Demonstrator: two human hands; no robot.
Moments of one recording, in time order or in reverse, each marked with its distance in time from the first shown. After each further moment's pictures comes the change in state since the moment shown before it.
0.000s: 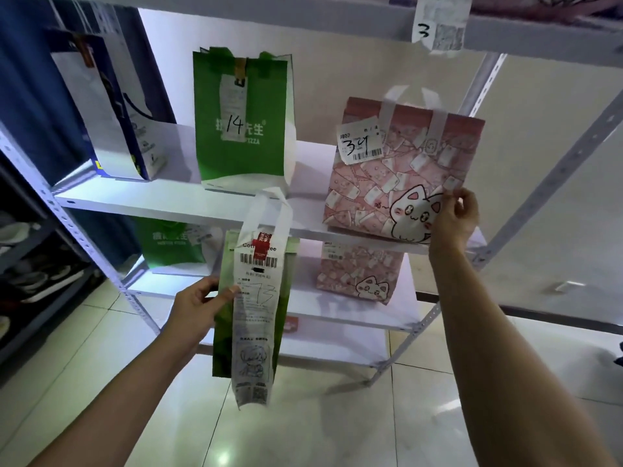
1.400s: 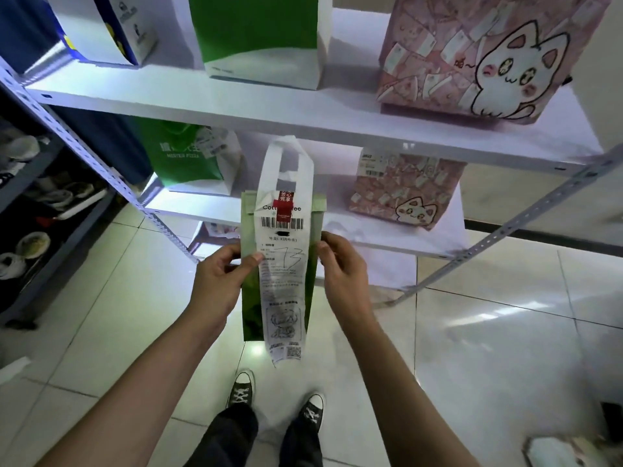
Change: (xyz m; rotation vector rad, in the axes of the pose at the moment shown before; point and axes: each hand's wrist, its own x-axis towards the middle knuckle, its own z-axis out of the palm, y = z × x) left_hand -0.014 -0.089 0.006 -0.060 0.060 -0.094; right_hand -0.272 0.124 0.020 -0.107 -0.712 0.315
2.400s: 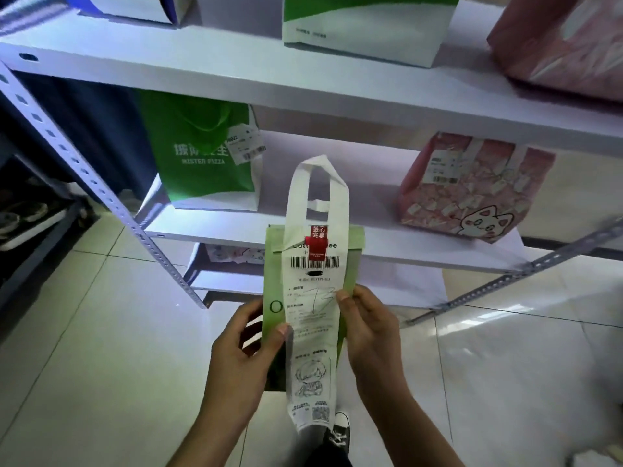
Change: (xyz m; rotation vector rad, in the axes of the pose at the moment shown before) left_hand 0.063 -0.105 -0.112 -0.073 -0.113 0.004; right_hand 0.005 0.087 0.155 0.018 0.109 0.011
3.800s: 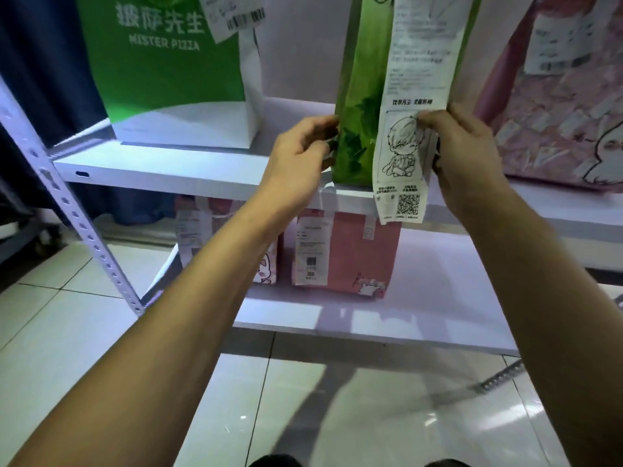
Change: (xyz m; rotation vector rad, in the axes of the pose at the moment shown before) left_hand 0.271 -0.099 0.087 -0.031 -0.279 0.636; right_hand 0.256 0.121 -0.035 0.073 0.097 -0.484
